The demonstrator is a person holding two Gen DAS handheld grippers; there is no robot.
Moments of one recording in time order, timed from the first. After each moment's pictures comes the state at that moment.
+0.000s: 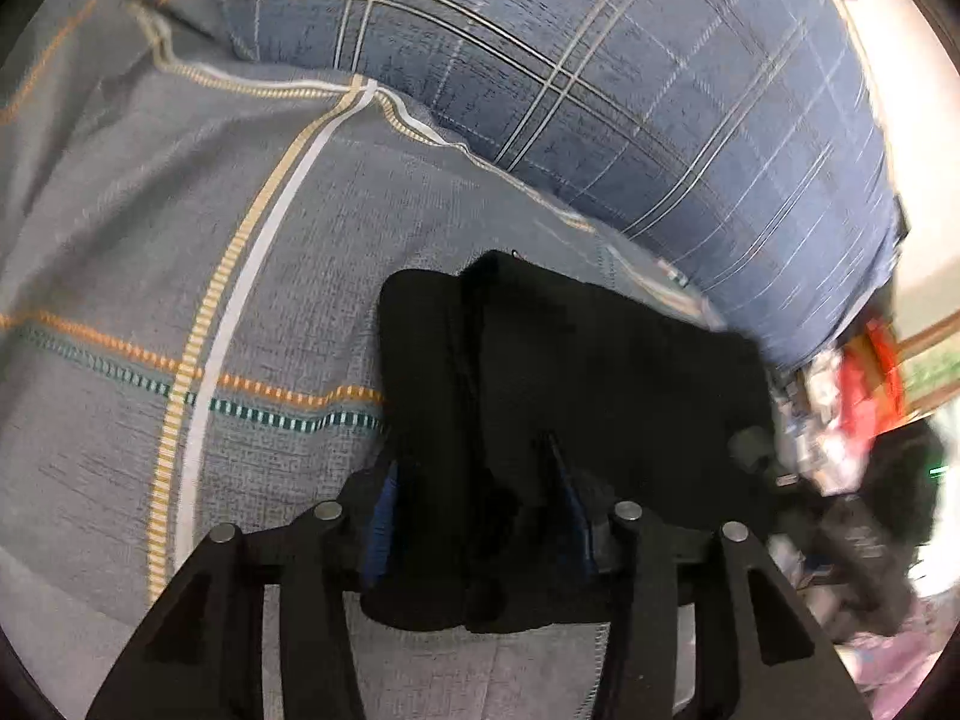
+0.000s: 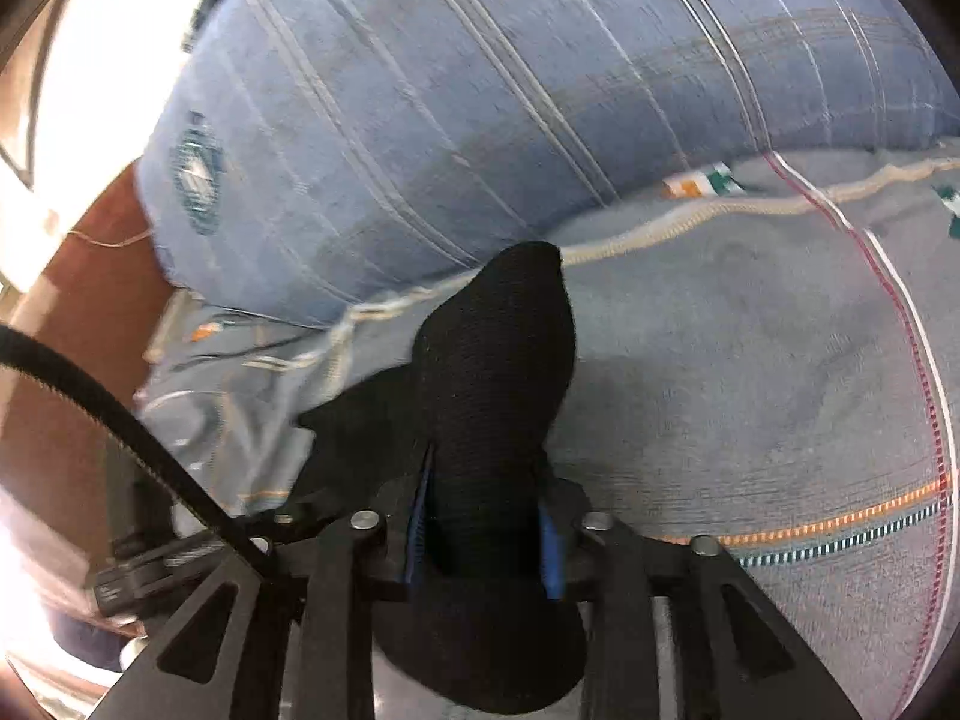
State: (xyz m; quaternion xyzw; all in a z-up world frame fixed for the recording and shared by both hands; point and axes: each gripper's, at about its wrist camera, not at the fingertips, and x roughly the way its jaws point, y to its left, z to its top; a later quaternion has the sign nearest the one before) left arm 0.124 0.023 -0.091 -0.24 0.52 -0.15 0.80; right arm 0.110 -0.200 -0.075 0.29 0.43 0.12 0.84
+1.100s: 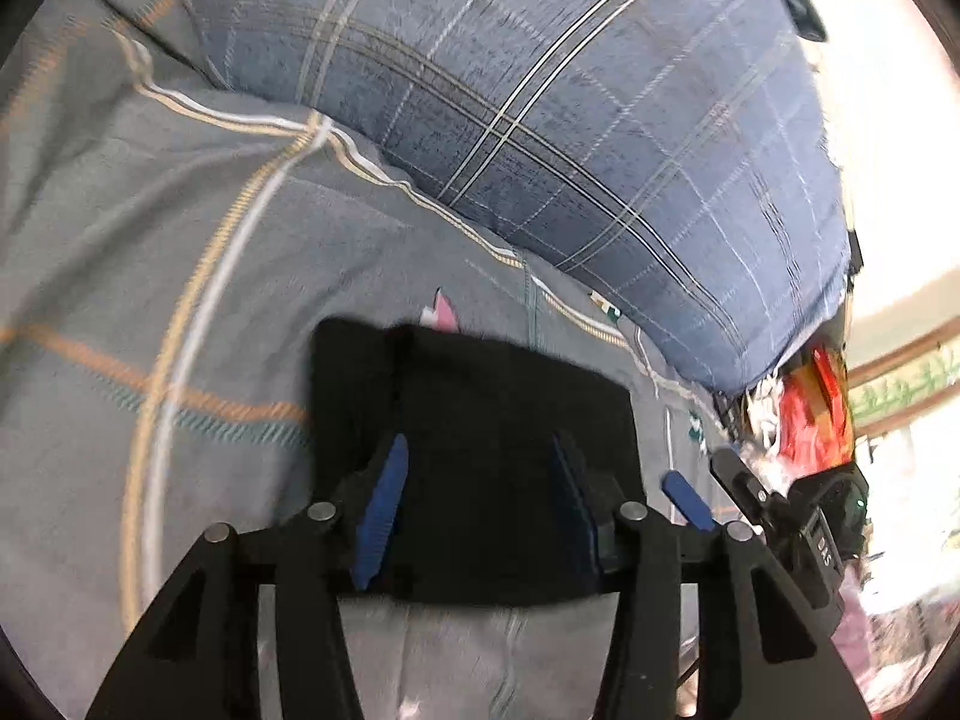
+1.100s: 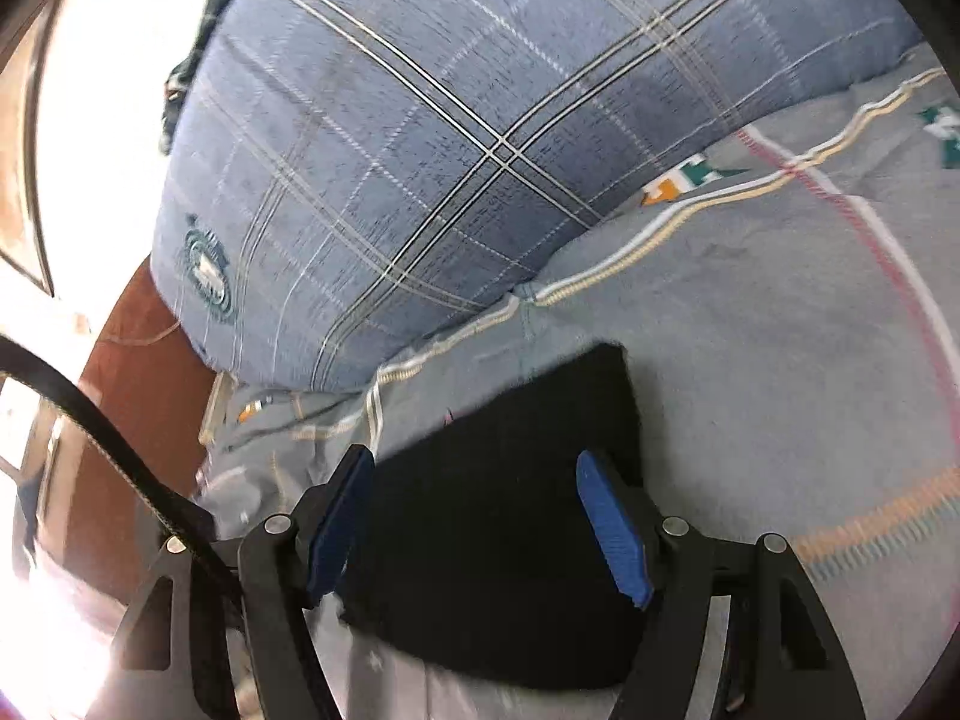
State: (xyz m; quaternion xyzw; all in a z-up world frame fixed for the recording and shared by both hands) left arm 0.107 0.023 -0.044 -0.27 0.49 -0.17 0.81; right arm 0.099 -0.249 -0.068 0.40 0.39 0.14 0.82
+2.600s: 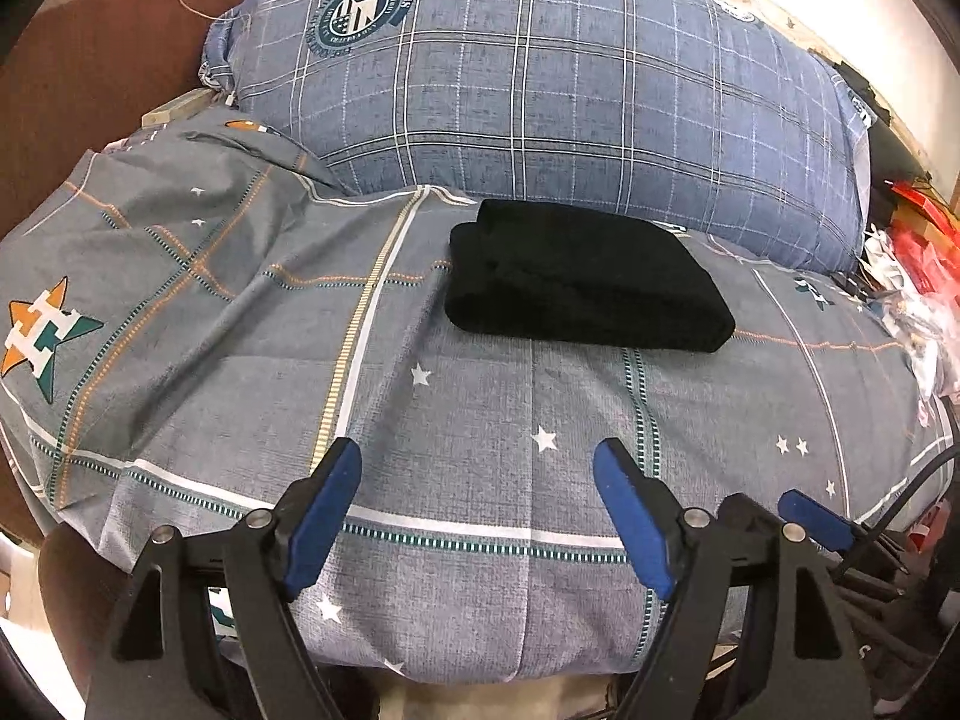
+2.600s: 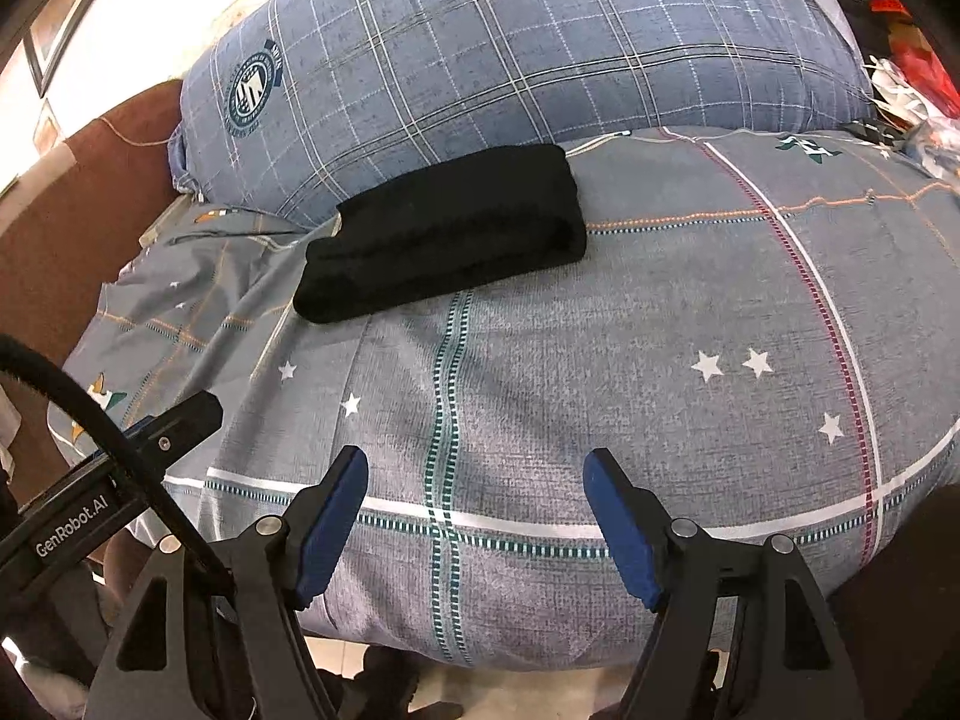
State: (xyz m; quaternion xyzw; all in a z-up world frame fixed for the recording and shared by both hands) left arm -0.112 -0.015 -0.031 -0.02 0.39 -0.02 0.92; right arm -0.116 -0.137 -0.082 0.20 0.40 0.05 0.89
